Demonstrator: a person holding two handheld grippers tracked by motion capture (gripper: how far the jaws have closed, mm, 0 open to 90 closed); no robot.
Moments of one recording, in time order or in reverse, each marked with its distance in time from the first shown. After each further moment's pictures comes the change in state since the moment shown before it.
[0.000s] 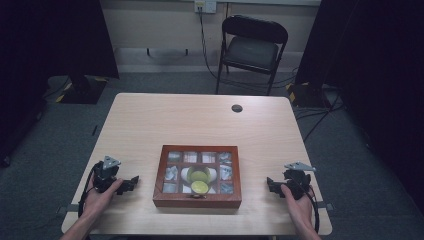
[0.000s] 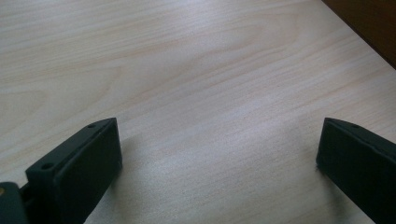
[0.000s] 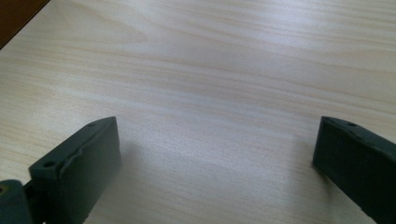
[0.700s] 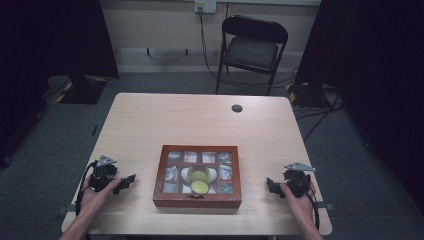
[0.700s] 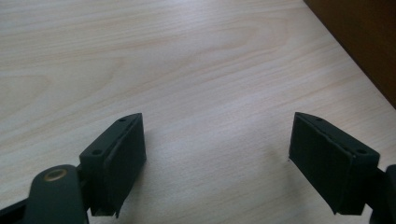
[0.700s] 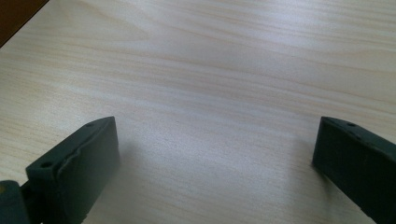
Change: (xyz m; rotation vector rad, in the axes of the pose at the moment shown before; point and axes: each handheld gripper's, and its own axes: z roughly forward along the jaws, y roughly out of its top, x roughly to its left) left arm 0.006 0.004 -0.012 0.025 -0.050 -0.072; right arm 0.000 -0.001 -0.001 0.002 0.001 -0.008
